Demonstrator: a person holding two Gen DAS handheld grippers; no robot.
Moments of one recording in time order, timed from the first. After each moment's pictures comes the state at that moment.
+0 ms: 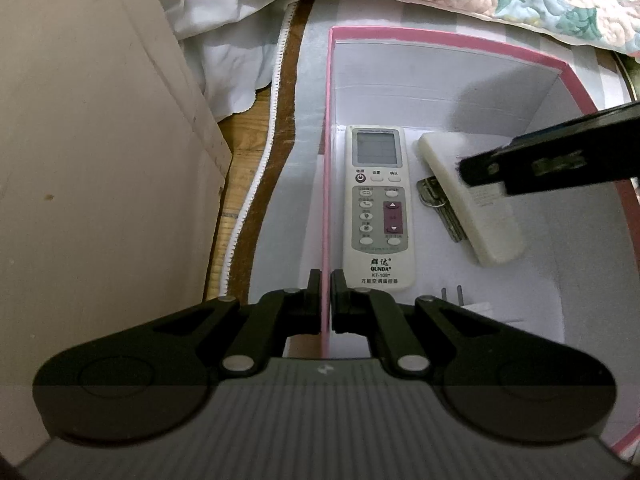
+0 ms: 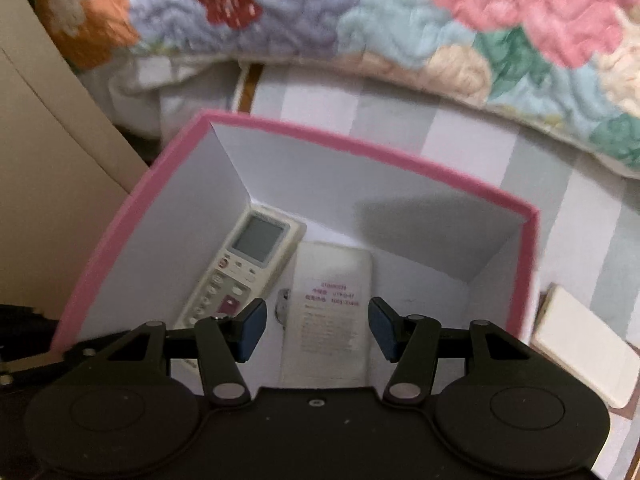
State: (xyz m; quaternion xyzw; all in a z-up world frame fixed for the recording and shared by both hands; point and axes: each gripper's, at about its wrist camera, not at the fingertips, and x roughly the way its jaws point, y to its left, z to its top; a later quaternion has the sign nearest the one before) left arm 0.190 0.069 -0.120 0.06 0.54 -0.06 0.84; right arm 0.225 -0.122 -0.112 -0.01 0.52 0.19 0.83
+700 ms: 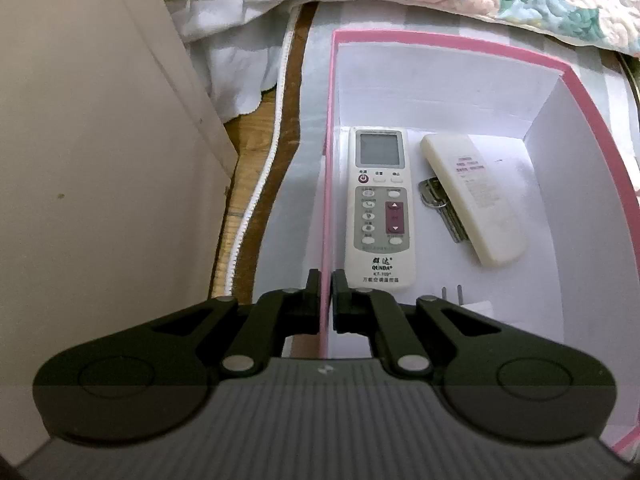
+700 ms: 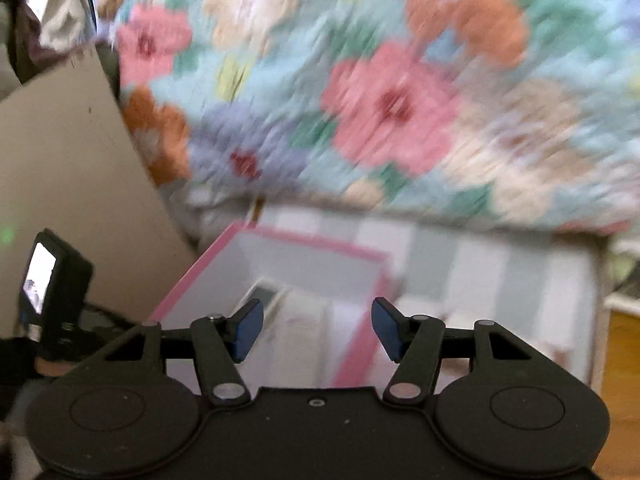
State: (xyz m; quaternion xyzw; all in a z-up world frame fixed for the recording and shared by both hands) left arm 0.185 0.066 -0.115 0.07 0.53 -0.05 0.84; right arm 0.113 -0.229 -0.021 0.03 0.34 0.19 0.92
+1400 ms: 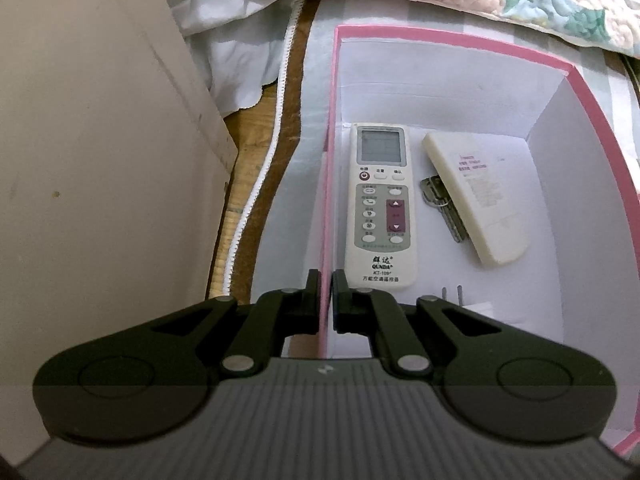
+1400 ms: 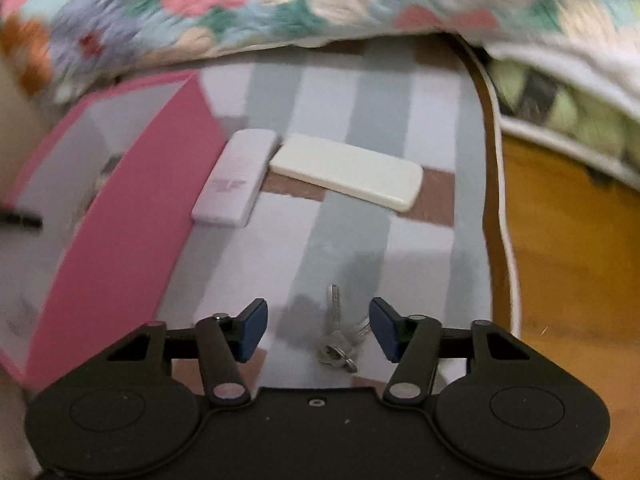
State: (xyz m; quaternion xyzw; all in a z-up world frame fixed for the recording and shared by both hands) left arm 0.190 0.068 -0.118 0.05 0.54 -0.05 0.84; right arm 0.092 -0.328 -0.133 0.07 0.49 0.06 0.86
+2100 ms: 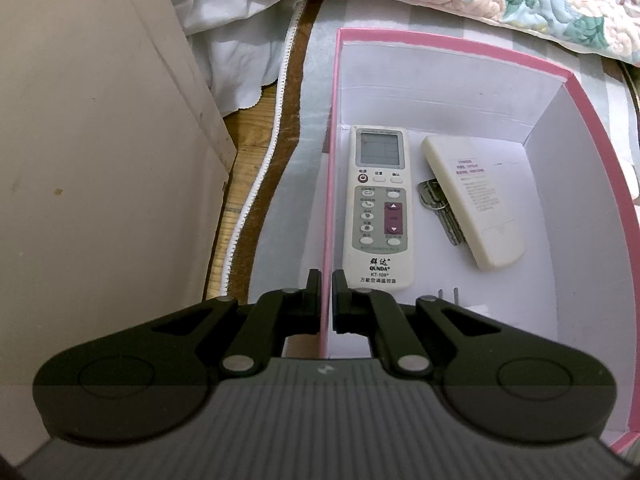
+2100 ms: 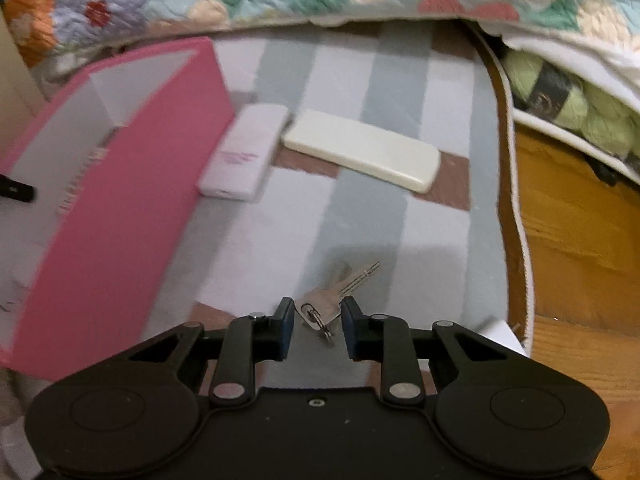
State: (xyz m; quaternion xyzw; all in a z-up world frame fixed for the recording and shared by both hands) left arm 0.188 0.068 -0.115 0.04 0.54 -0.05 0.84; right arm 0.078 -0.294 -0.130 0.01 0.49 0.07 0.87
